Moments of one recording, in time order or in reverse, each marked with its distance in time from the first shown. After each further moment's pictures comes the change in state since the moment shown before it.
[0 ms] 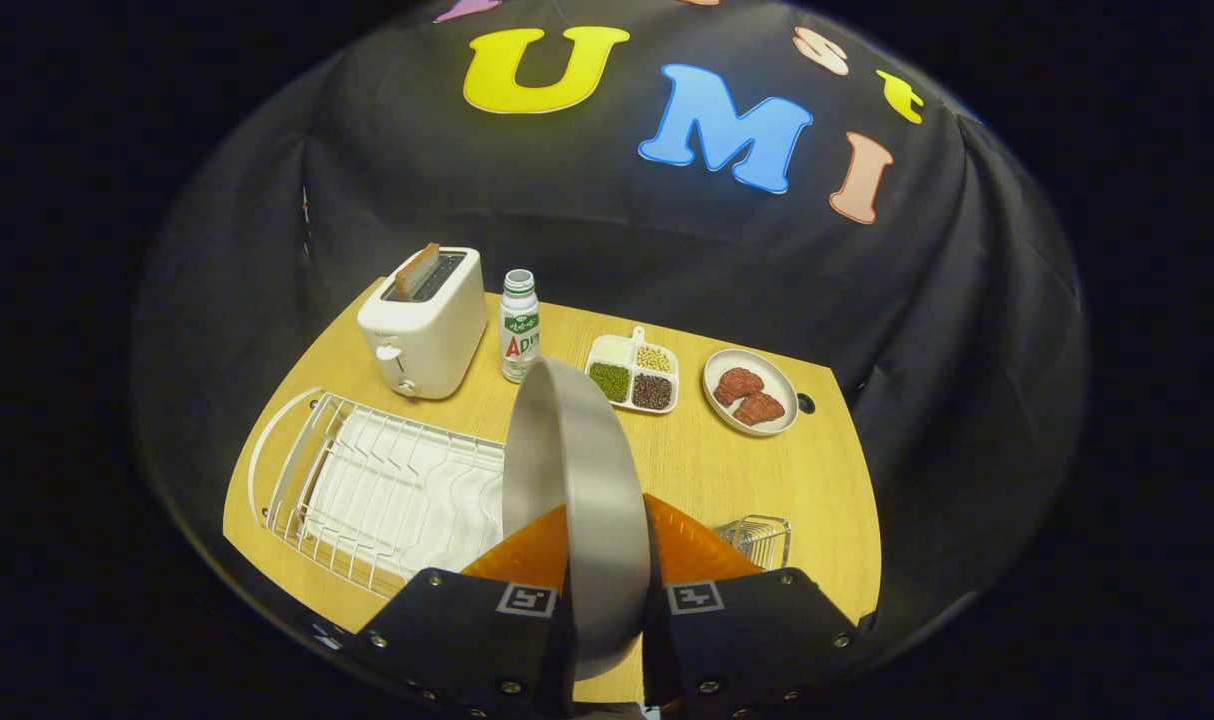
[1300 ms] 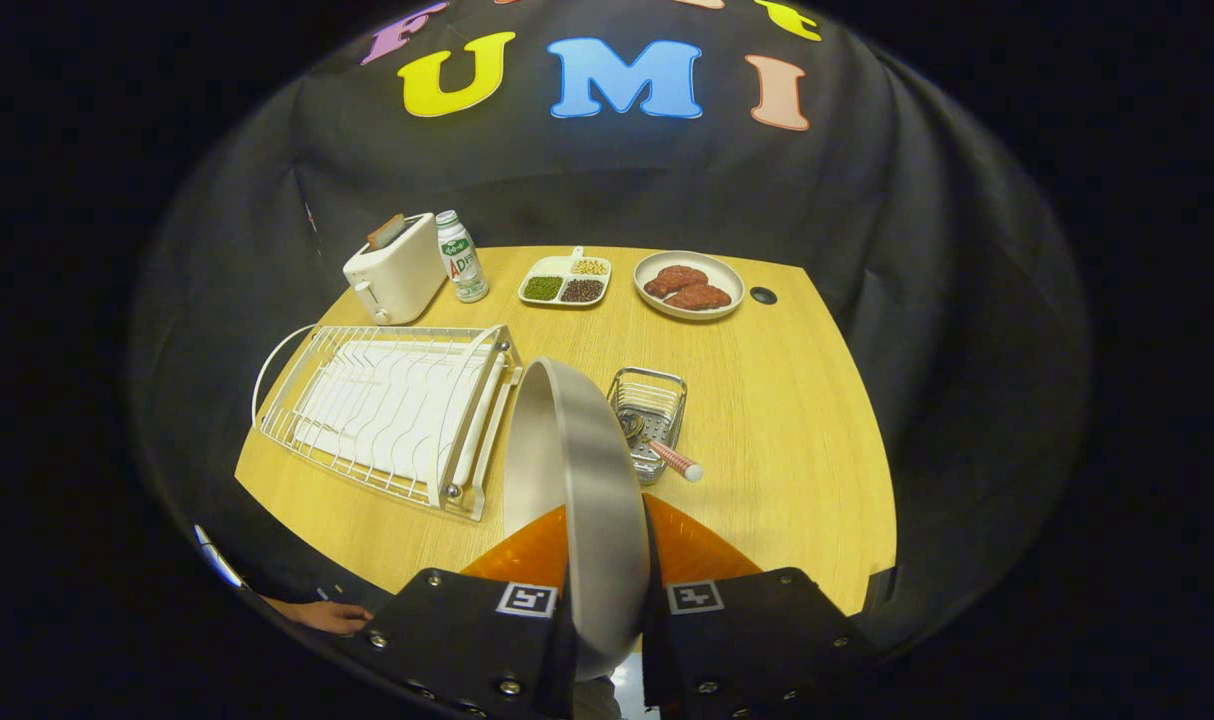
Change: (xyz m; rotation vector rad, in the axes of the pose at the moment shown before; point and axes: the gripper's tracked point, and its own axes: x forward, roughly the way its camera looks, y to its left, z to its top) arm -0.017 -0.140 -0.173 0.142 0.060 0.184
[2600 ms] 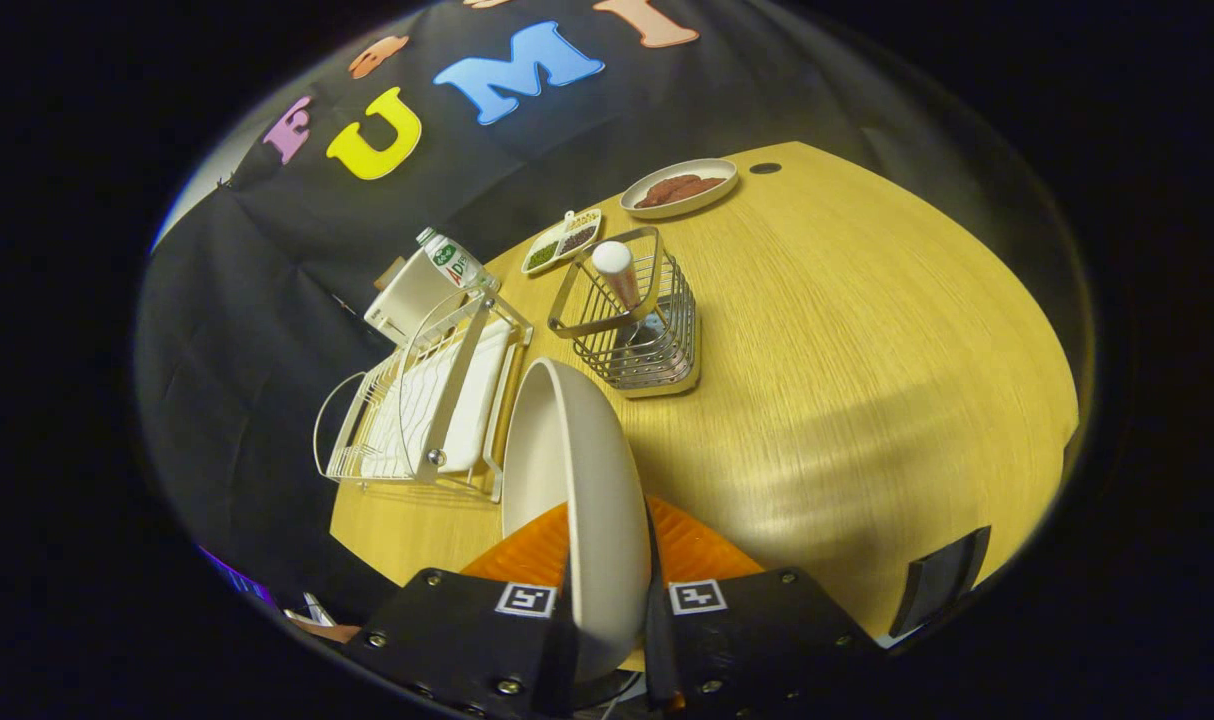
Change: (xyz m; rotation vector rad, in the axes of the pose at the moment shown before) arm 0.095 -0.011 -0.100 0.376 -0.030 0.339
